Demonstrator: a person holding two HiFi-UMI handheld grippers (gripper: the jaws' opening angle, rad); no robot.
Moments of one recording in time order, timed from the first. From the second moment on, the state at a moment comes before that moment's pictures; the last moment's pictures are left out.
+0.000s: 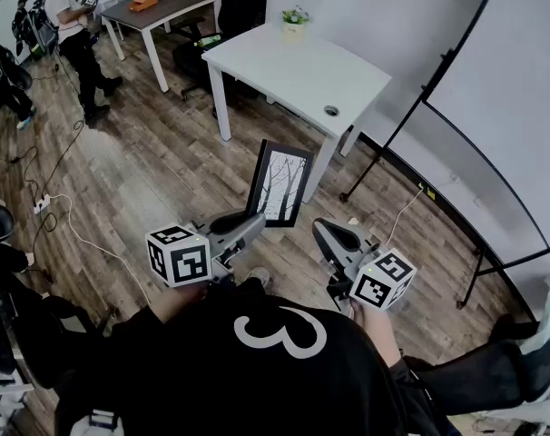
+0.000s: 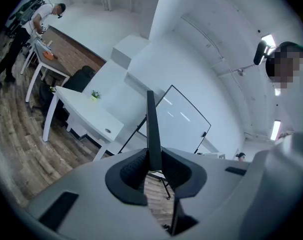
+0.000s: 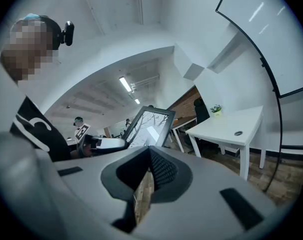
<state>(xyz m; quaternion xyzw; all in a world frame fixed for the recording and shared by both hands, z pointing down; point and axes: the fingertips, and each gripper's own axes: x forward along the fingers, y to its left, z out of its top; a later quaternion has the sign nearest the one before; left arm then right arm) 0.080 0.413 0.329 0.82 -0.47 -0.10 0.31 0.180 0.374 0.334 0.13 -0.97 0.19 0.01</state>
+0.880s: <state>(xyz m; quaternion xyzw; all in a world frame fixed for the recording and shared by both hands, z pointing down) 0.046 0.387 0.368 0.80 -0.48 -0.10 0.34 0.157 0.344 0.360 0.13 -0.96 0.23 0.01</state>
